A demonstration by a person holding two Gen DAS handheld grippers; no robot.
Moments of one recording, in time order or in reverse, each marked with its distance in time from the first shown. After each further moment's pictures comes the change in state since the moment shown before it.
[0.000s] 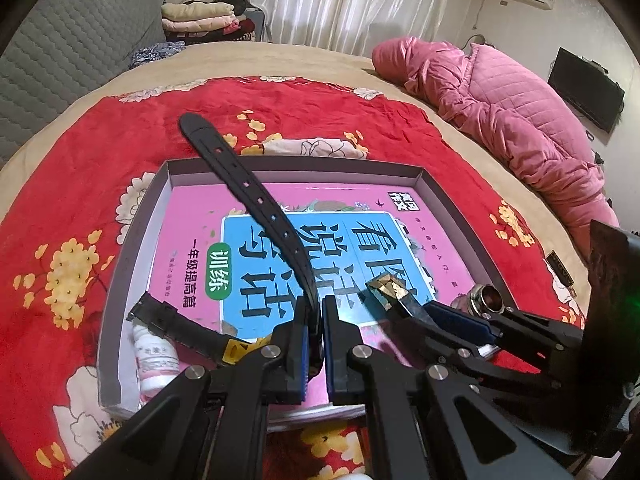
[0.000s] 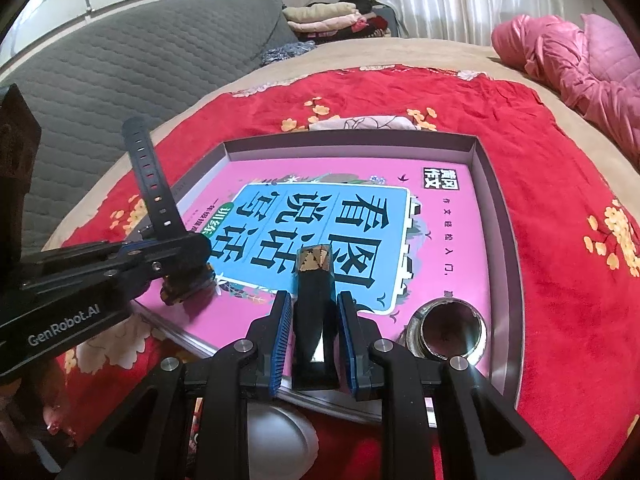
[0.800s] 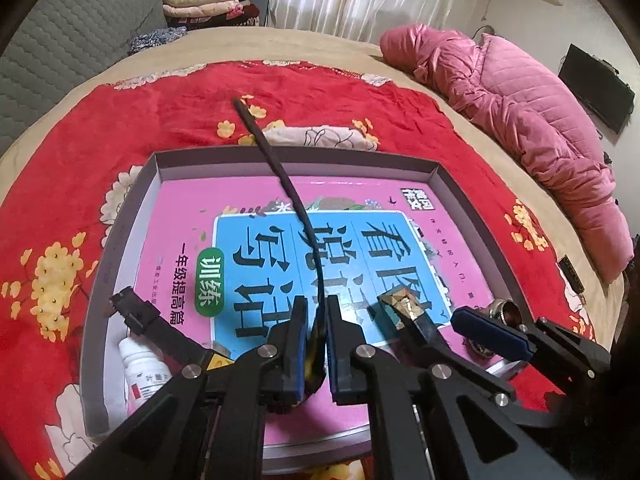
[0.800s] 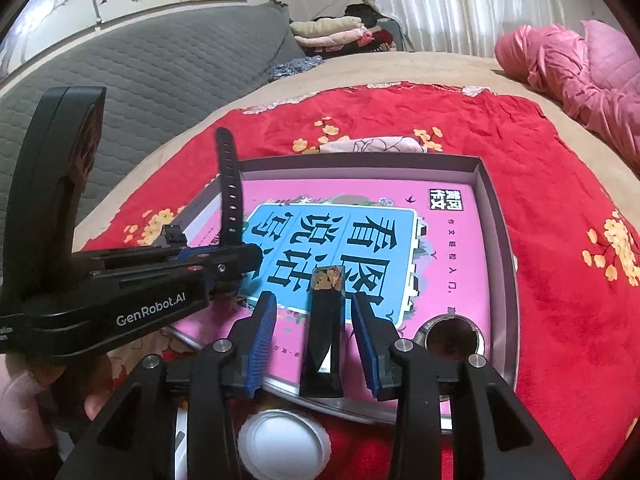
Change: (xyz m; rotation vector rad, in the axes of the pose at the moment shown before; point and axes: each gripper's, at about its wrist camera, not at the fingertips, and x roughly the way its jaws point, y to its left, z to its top) left arm 0.027 0.001 0.013 -0.019 0.061 0.010; right arm -0.013 0.005 0.005 -0.008 -0.053 0.020
